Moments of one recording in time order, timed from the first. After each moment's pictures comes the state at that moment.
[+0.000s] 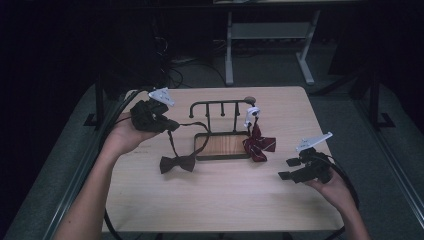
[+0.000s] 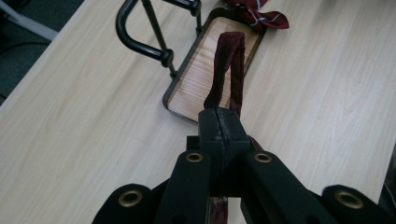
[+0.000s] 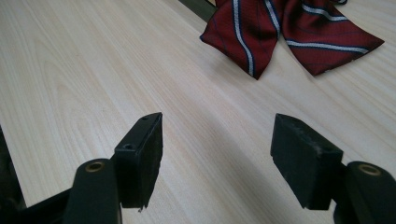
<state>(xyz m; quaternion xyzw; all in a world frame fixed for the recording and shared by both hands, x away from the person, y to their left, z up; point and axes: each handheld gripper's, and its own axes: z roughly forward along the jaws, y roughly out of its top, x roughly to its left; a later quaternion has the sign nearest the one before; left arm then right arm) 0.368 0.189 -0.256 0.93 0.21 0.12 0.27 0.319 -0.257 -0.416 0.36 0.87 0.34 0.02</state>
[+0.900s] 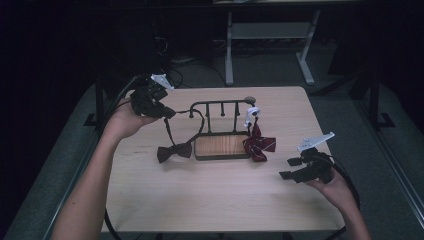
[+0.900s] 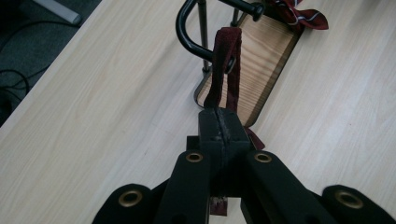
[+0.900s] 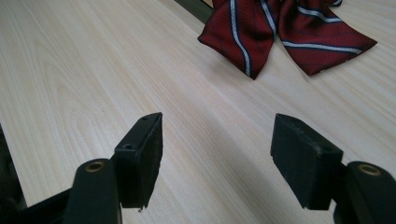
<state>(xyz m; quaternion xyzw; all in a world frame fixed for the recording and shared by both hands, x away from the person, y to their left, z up) 0.403 0.192 -0.246 0.93 0.25 0.12 0.24 0.317 -0.260 -0.414 0.36 0.87 0.34 0.03</state>
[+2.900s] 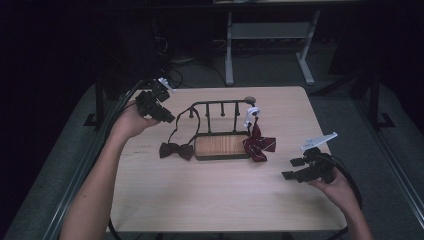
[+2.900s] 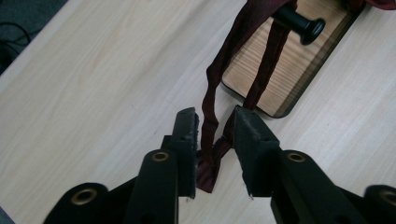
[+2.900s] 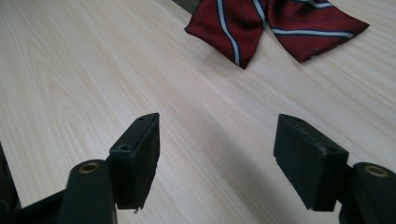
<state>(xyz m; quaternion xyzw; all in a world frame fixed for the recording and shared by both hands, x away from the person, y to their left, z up) 0.429 0.195 -0.281 0.92 0.31 0.12 0.19 0.321 -0.269 -0.421 0.38 0.86 0.34 0.02</state>
